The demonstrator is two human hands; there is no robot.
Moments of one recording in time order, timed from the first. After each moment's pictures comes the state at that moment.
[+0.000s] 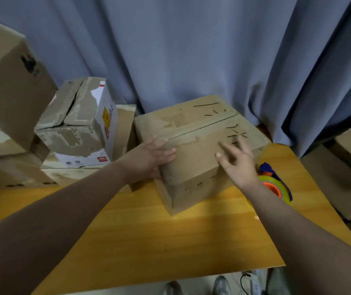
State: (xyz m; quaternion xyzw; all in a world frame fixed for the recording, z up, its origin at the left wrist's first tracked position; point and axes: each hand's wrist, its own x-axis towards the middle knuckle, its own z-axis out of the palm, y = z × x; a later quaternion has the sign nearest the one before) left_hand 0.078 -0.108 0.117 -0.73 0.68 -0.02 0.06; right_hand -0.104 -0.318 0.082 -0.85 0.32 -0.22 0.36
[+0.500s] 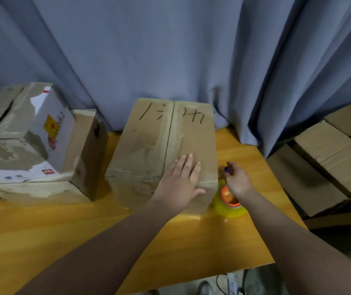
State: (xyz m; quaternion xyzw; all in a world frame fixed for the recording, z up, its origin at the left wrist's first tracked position) left_hand -0.073 -0.251 0.079 -0.82 0.57 -0.02 0.02; right_hand -0.169 -0.422 0.051 -0.76 0.47 -0.07 0.43
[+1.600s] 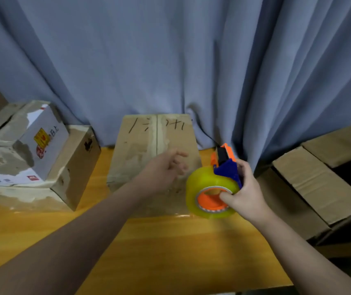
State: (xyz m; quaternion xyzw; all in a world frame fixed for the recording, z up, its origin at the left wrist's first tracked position) left_hand -0.103 -0.298 0.186 -0.80 0.39 0.19 -0.42; right_hand -0.259 -0.456 0.143 -0.80 0.21 -0.23 0.51
